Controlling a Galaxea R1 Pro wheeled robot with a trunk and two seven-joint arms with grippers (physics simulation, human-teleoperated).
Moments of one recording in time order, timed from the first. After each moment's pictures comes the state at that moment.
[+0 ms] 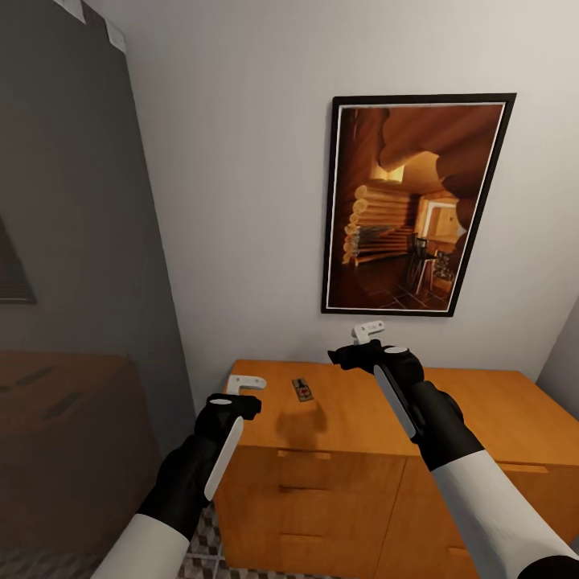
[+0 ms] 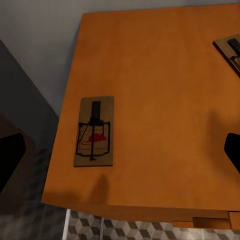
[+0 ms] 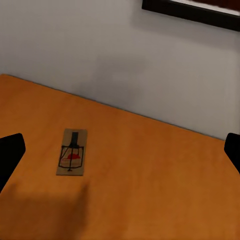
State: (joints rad) left arm -0.56 -0.17 -0.22 -1.17 0.07 0.78 0.35; right arm -0.78 -0.05 0.29 -1.21 -0.13 0.78 0.02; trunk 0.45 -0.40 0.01
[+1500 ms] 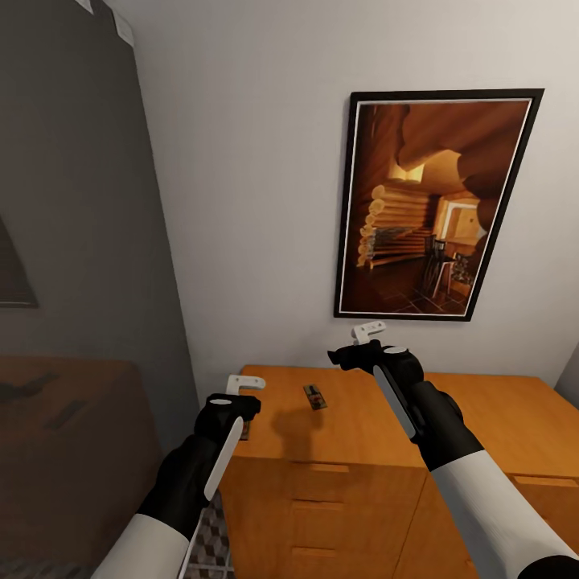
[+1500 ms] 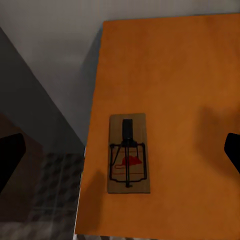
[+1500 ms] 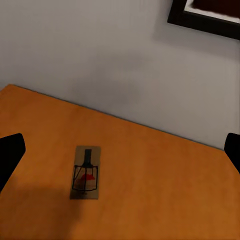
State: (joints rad) left arm -0.56 -0.17 -0.22 -1.17 0.07 0.78 0.35; right arm -0.78 -0.05 0.29 -1.21 -0.12 0.78 0.02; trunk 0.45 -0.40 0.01
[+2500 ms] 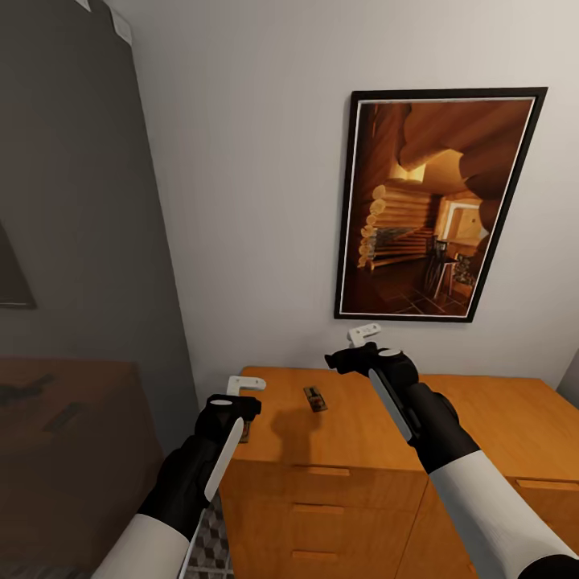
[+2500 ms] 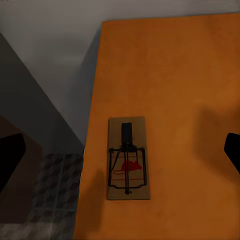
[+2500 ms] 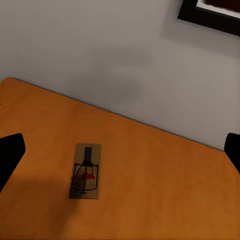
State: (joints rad) left arm -0.56 -0.17 -0.22 -1.16 0.07 0.77 0.35; right arm -0.78 -0.05 0.33 -1.20 -0.12 0.78 0.01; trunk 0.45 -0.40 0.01
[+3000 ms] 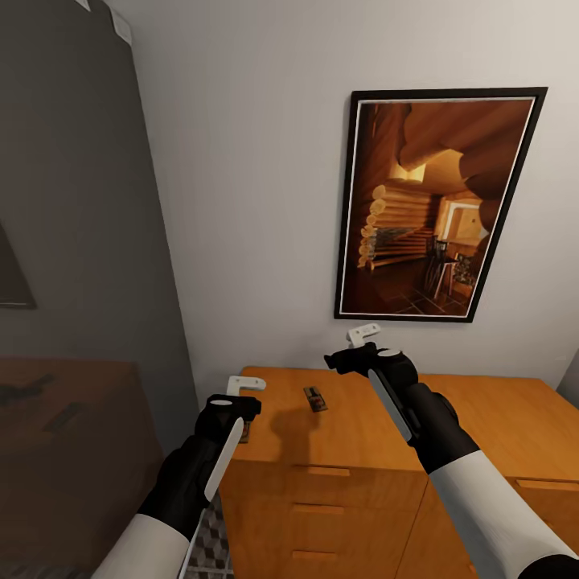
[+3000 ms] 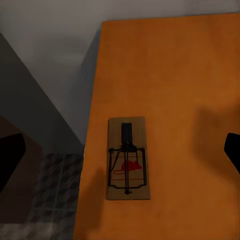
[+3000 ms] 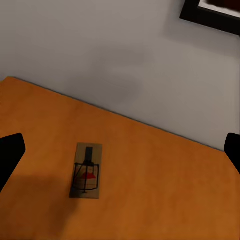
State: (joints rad) left arm -0.56 -0.17 -0.22 -1.16 0.07 0.77 0.35; right arm -0.78 -0.05 0.33 -1.20 -0.12 0.78 0.02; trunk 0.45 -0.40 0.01
